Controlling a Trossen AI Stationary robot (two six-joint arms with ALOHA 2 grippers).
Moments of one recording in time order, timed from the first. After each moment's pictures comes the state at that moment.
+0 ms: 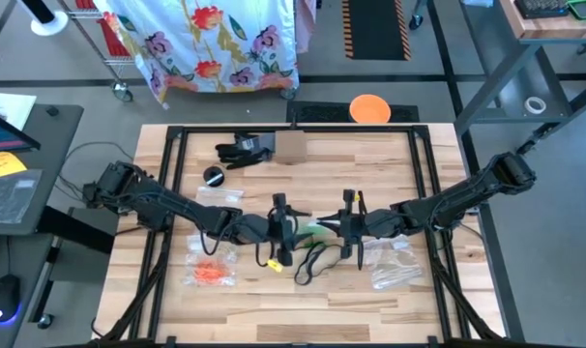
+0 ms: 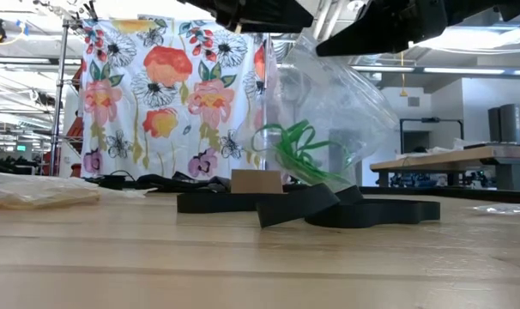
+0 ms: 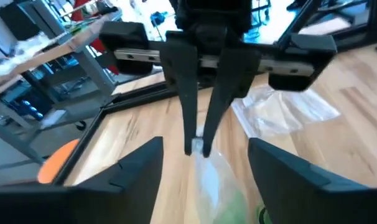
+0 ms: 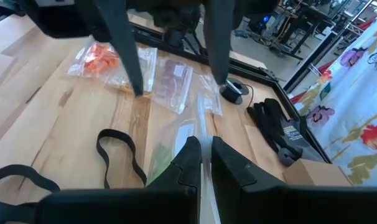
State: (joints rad) left arm -0.30 1.62 1.00 0.36 -0.52 0.25; right arm 0.32 1.33 0.66 0.32 0.50 -0.23
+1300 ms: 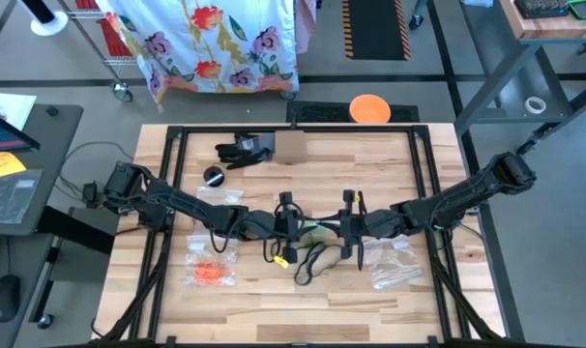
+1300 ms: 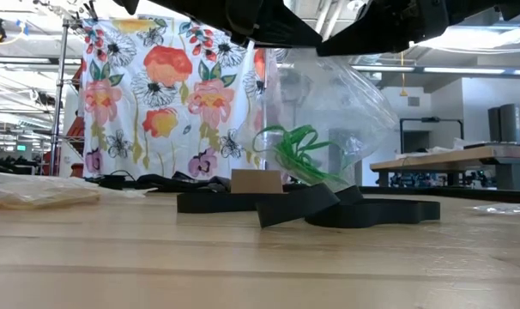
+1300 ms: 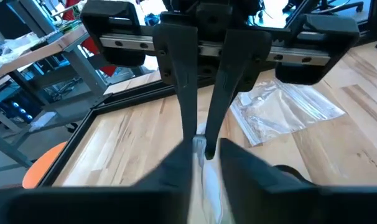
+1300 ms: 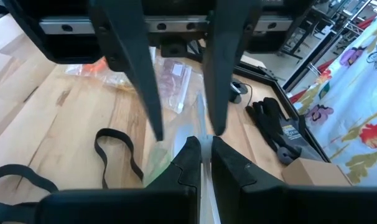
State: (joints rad) left arm -0.25 1.69 1.00 0.44 -0.44 0.25; right arm 0.32 1.33 0.66 0.32 0.50 -0.23
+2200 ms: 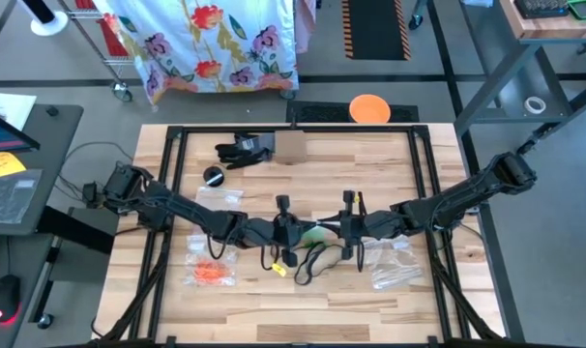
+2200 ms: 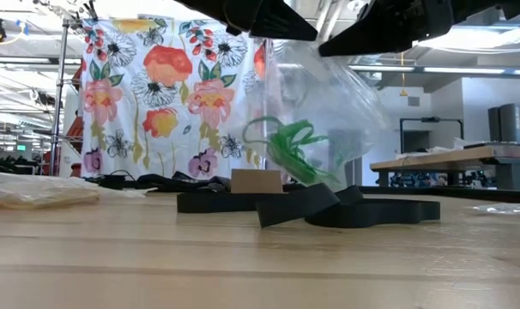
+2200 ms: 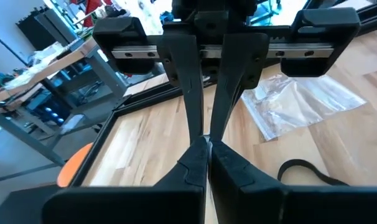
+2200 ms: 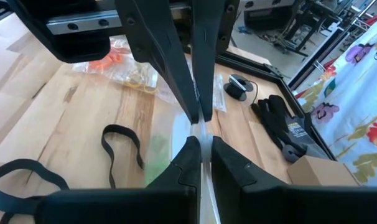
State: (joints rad) left arm -0.31 1.68 1.02 0.42 -0.56 0.33; right arm 0.31 1.33 0.67 0.27 0.49 -0.20
